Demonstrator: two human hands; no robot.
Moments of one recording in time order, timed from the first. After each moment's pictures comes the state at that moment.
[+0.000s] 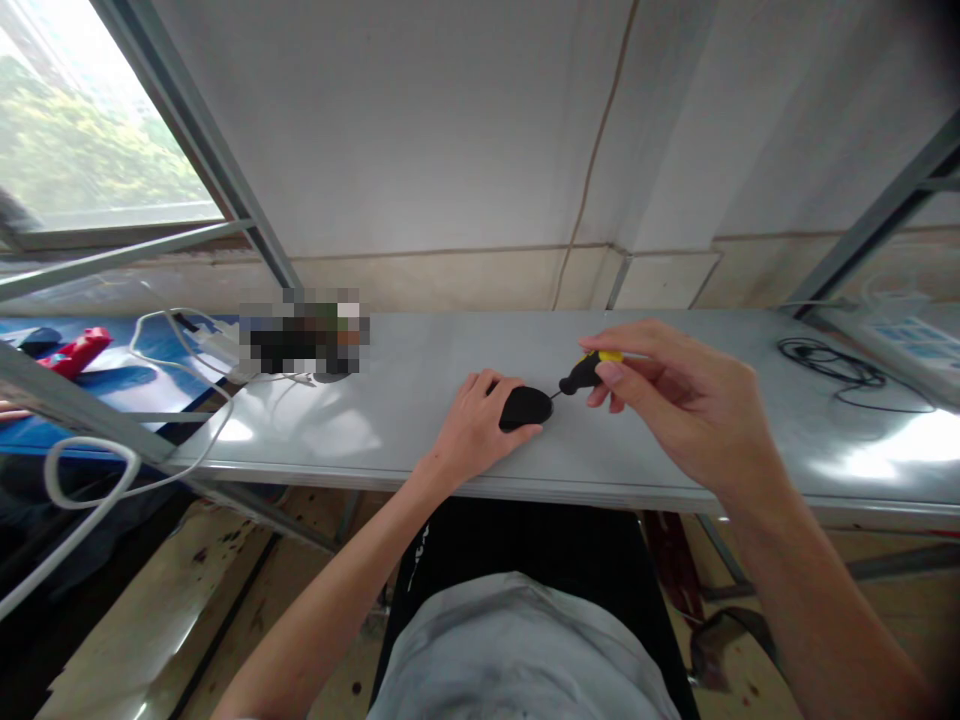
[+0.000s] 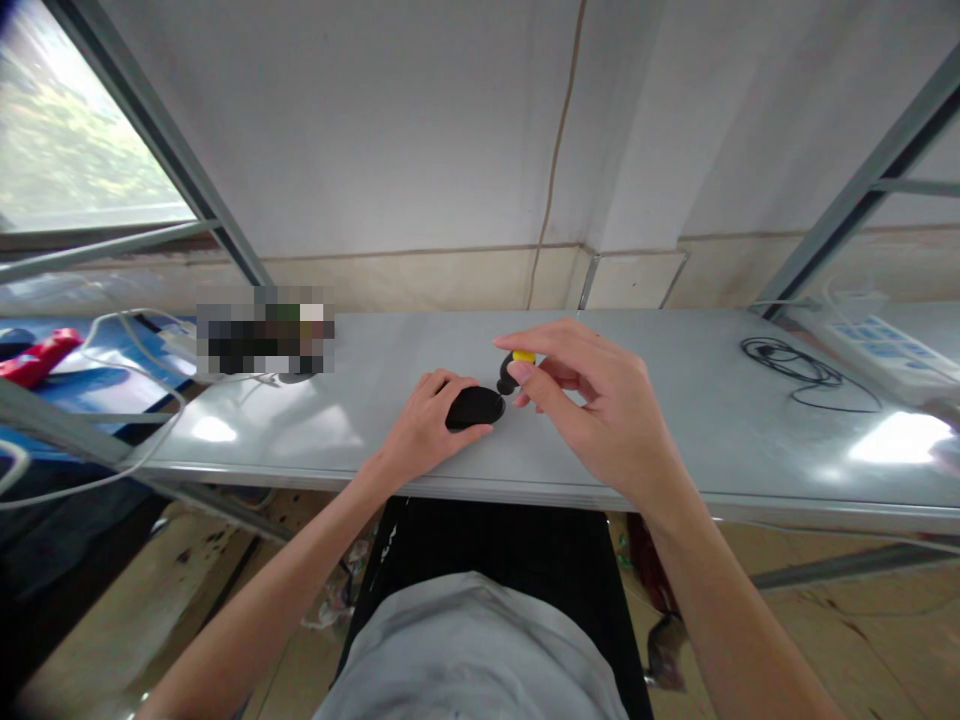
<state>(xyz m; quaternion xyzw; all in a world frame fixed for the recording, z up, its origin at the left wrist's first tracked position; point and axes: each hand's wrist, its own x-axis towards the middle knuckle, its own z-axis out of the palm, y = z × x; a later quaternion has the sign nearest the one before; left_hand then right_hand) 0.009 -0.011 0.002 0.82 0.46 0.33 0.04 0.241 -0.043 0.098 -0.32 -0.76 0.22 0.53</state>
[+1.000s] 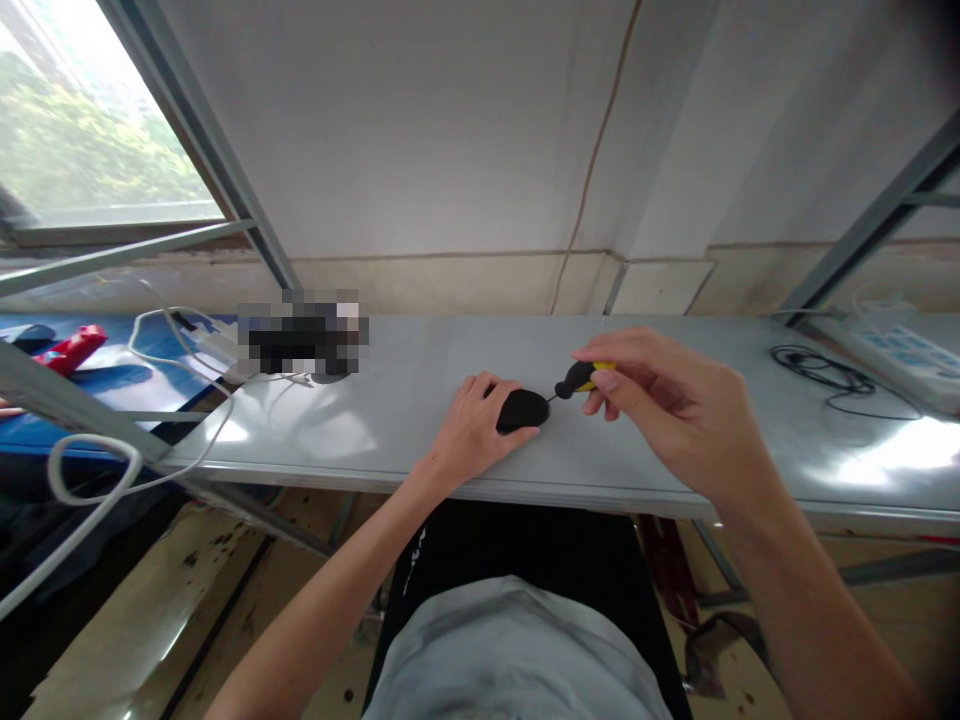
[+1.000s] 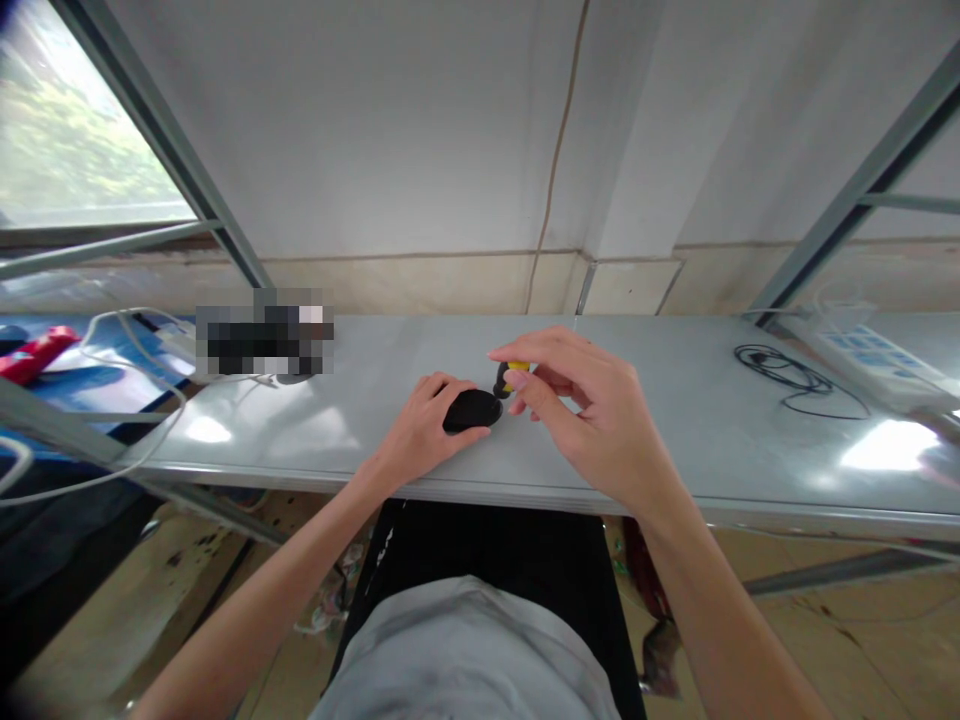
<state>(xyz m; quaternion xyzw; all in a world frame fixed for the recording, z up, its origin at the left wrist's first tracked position) 0.009 -0.010 0.000 0.82 0.46 0.33 0.03 0.240 -0.047 0.100 -0.31 -0.77 0.22 0.51</state>
